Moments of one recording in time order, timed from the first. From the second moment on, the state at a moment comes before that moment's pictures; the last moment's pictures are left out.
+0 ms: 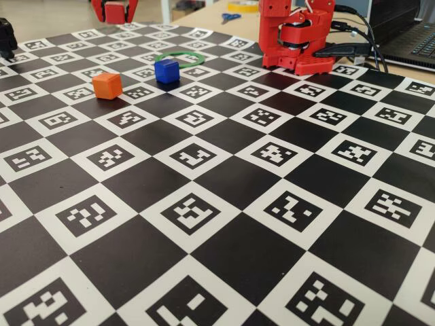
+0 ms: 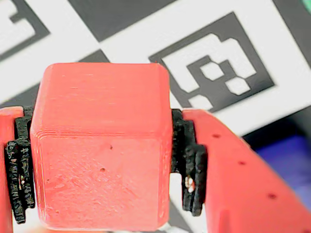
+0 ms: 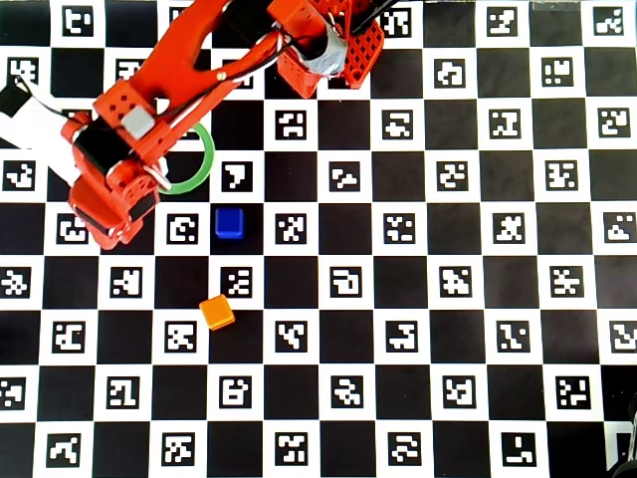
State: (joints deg) arm 47.9 80.1 76.6 84.5 -17.1
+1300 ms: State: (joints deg) arm 58.2 114.3 122.3 72.4 -58.4
